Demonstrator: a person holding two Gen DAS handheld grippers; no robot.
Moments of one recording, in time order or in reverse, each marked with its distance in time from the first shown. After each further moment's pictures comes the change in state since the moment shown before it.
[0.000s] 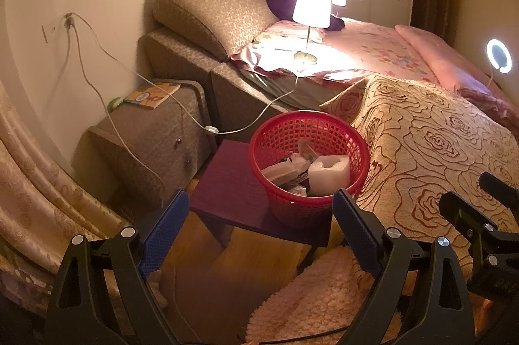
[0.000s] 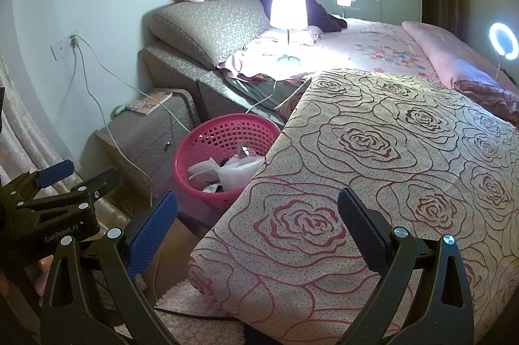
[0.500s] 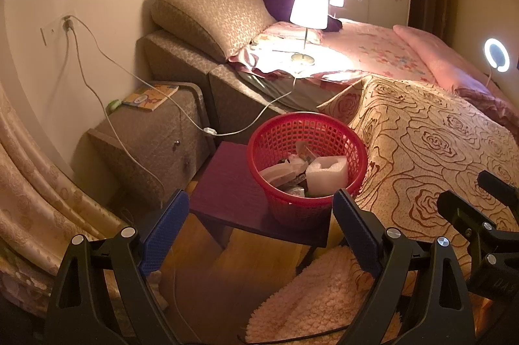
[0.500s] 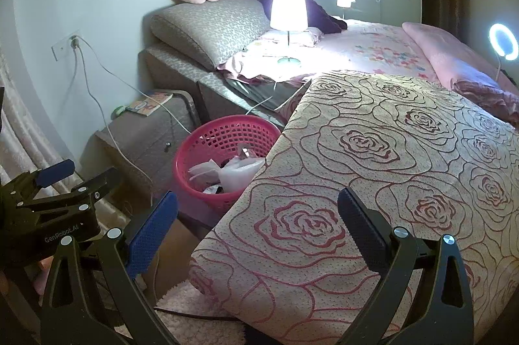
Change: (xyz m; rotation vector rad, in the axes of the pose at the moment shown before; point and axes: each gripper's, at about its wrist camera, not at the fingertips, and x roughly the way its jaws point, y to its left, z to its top) left arm -0.003 0.003 0.000 0.007 -0.008 -0.011; right arm -0.001 0.001 0.001 0.000 -0.004 -0.001
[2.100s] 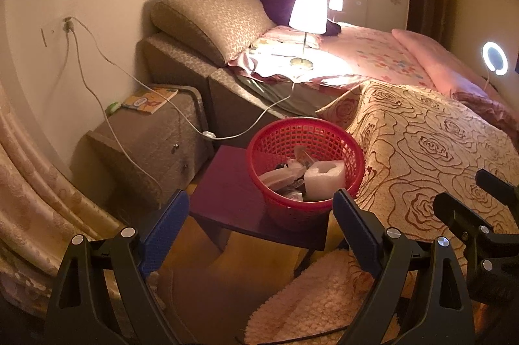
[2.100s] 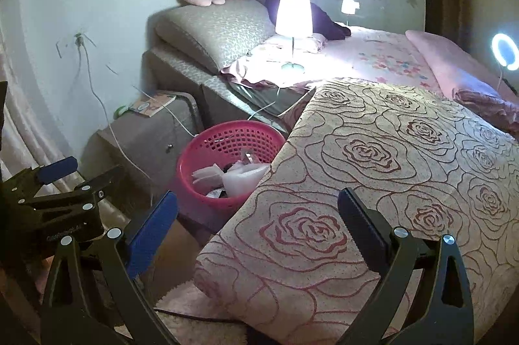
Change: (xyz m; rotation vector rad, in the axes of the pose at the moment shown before) left arm -0.005 -0.004 0.008 -0.004 -0.011 -0.005; right arm -0.005 0.006 0.004 -0.025 -0.017 0.001
